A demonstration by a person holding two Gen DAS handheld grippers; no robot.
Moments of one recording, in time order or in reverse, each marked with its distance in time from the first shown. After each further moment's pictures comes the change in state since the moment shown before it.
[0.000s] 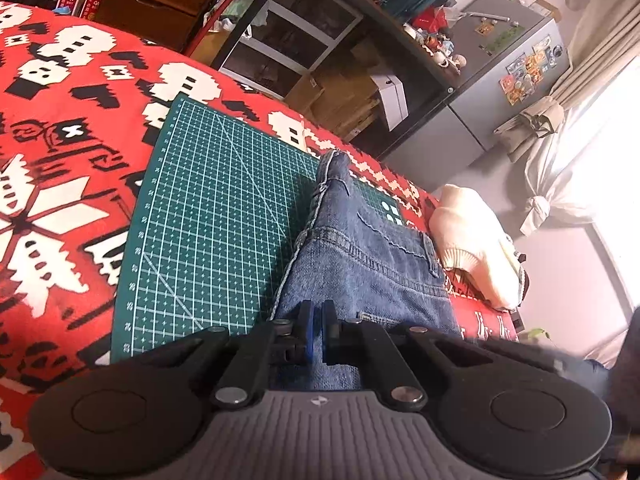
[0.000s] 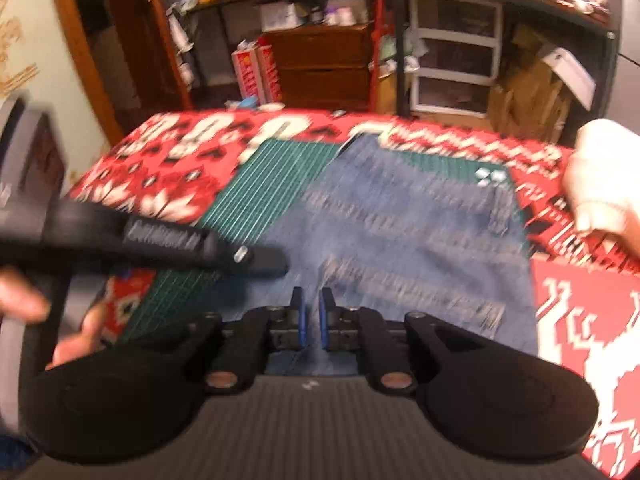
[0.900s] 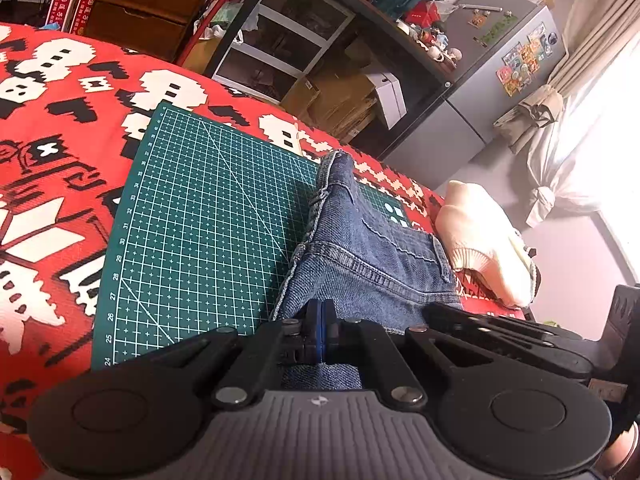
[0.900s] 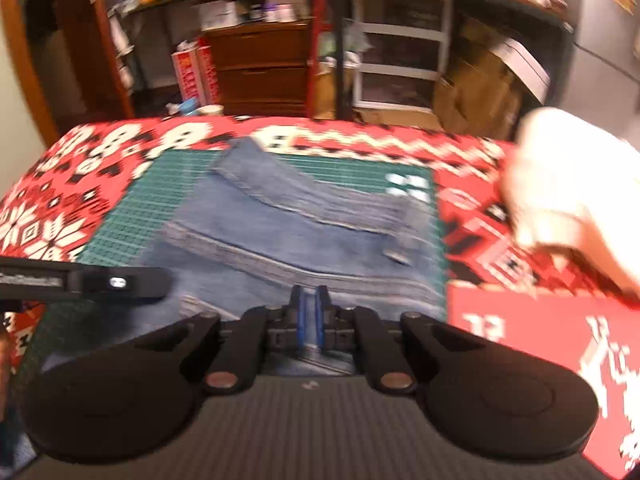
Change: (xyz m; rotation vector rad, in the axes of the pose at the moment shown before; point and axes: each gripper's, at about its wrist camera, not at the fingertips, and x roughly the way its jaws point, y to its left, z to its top) left arm 0.019 -0.005 0.005 0.052 -0.010 0.019; right arm 0.028 -0.073 0.012 0.041 0.007 -0.172
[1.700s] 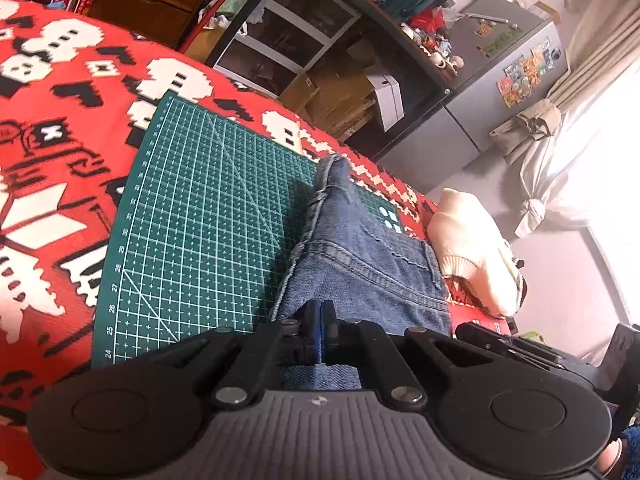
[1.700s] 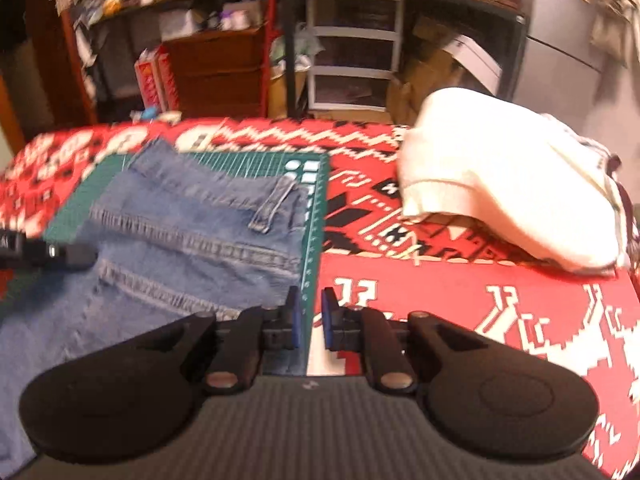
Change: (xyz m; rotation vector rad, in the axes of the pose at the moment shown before) left arm -0.006 0.007 0.003 -0.056 0.011 -0.047; right arm -0.037 -0.055 -0.019 0.045 -0.028 -0.071
